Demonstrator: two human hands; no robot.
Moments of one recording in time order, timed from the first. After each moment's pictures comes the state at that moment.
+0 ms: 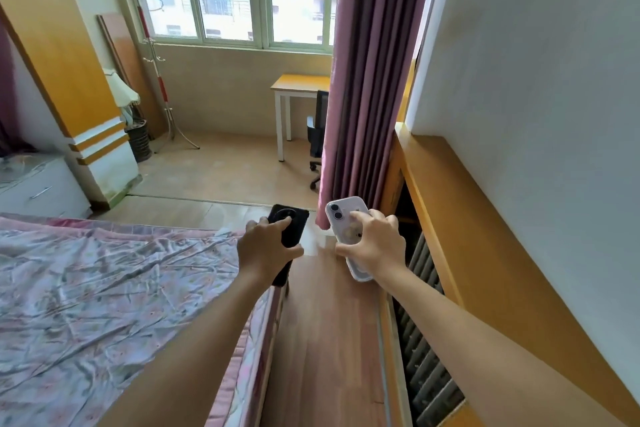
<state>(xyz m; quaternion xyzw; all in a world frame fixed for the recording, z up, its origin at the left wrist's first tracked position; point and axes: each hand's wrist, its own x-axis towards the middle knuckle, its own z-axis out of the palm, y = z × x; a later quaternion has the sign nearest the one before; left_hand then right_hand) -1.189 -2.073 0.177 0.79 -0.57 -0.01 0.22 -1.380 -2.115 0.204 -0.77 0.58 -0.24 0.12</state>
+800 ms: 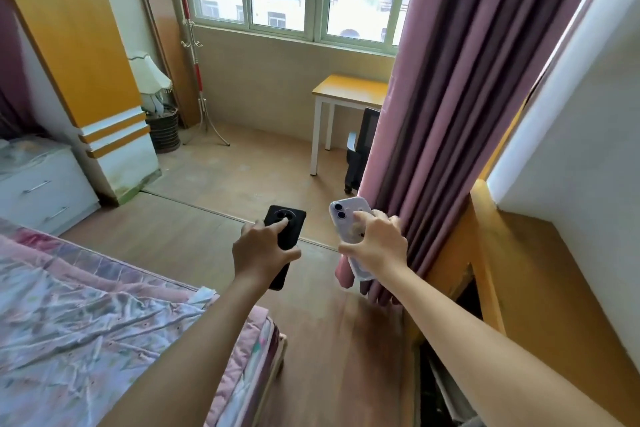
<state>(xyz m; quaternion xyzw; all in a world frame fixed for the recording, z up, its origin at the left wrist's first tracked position) -1.058 -2.501 0.159 0.86 -0.46 -0.01 0.23 -1.232 -2.597 0.191 -0.82 0.52 -0.18 0.16</state>
